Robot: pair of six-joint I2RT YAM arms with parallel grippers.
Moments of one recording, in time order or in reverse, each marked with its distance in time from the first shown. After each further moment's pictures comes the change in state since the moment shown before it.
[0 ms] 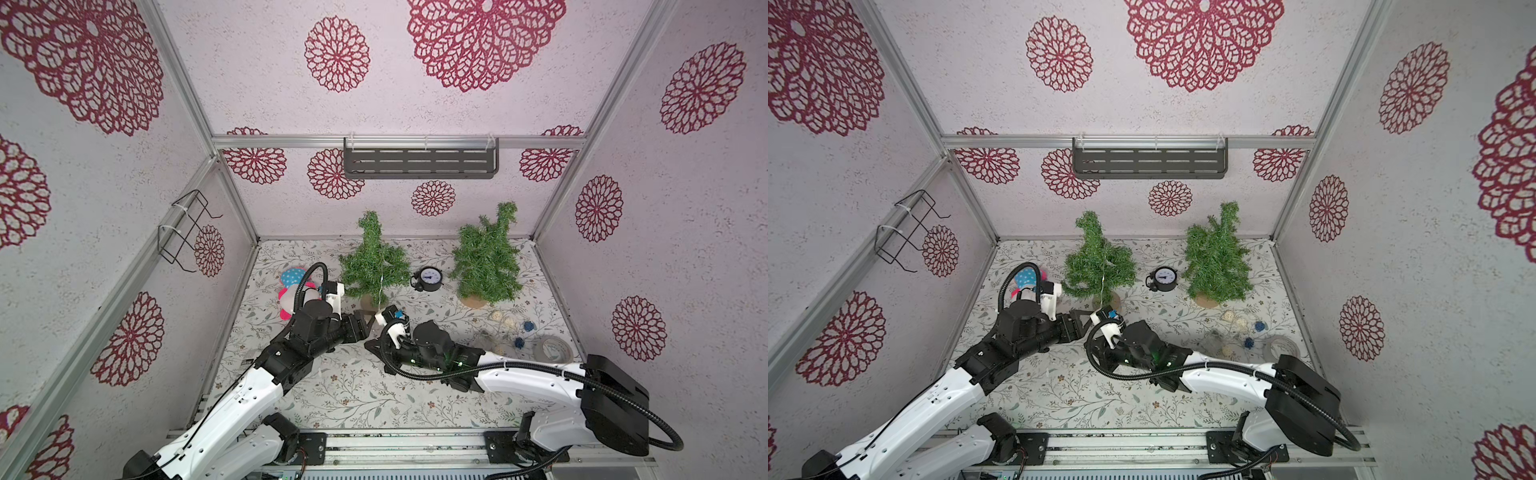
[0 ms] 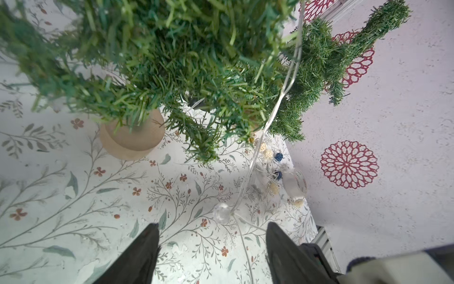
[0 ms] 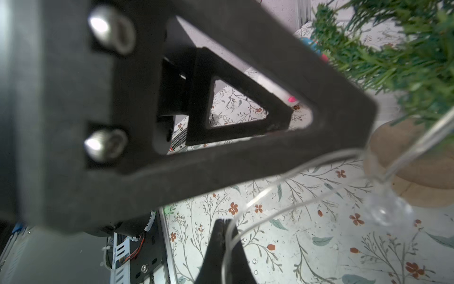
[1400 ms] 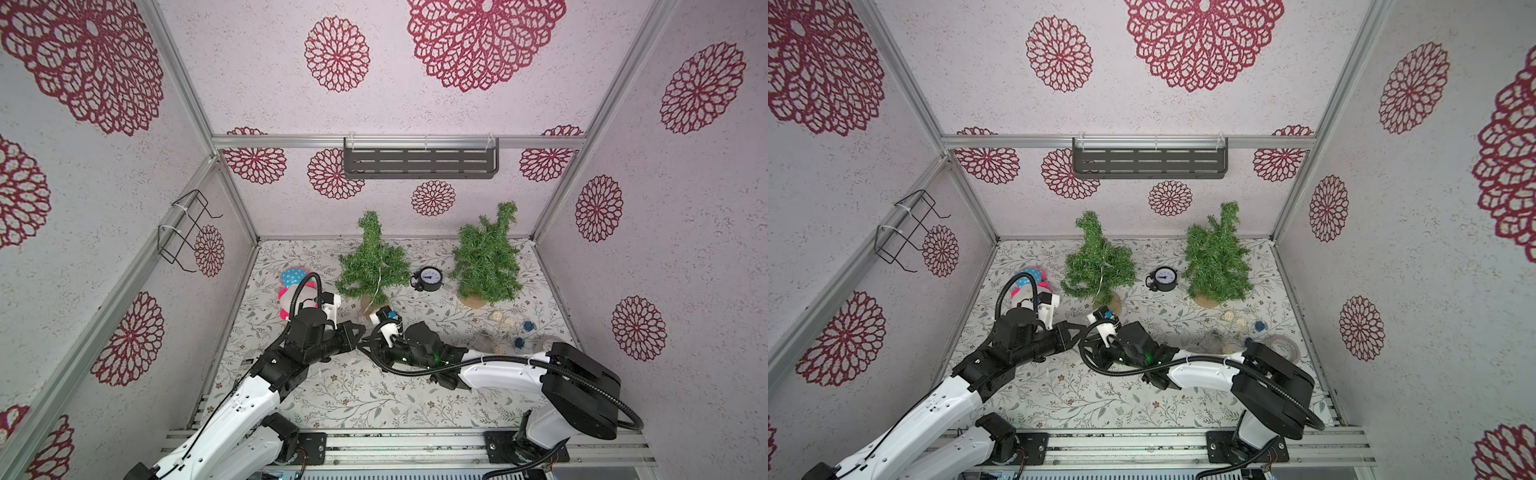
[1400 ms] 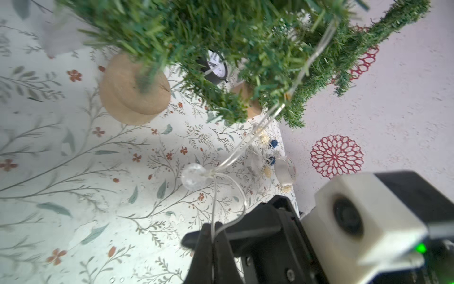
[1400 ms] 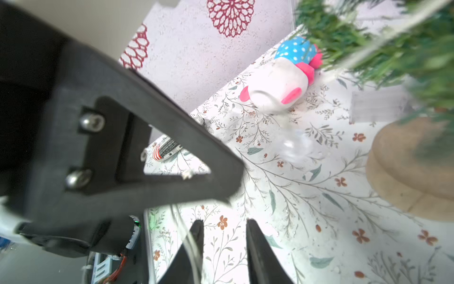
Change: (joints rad) left arm 0.100 -0.088 -0.060 -0.097 0.103 -0.058; right arm -0.061 0.091 -0.027 0.167 -0.021 0.043
